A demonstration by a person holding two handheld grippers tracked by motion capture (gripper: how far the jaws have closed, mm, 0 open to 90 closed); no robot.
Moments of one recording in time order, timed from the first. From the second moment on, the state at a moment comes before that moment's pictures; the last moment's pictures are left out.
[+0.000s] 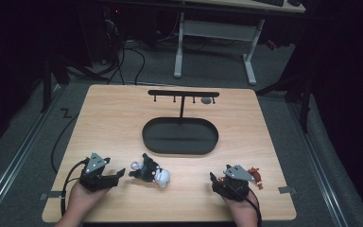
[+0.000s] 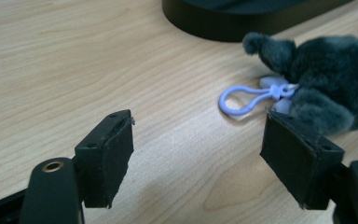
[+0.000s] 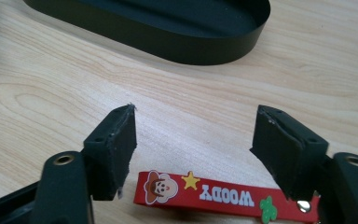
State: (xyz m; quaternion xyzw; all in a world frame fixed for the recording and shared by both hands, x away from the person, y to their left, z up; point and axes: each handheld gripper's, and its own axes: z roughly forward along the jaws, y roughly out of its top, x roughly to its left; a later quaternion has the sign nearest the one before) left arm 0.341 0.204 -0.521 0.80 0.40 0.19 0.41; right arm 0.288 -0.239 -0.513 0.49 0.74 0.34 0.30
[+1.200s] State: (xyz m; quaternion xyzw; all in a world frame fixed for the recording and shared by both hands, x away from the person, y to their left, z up) left arm 0.336 0.203 -0.521 0.80 0.38 0.20 0.42; right arm 0.295 -0.239 -0.516 0.48 0.76 0.35 0.26
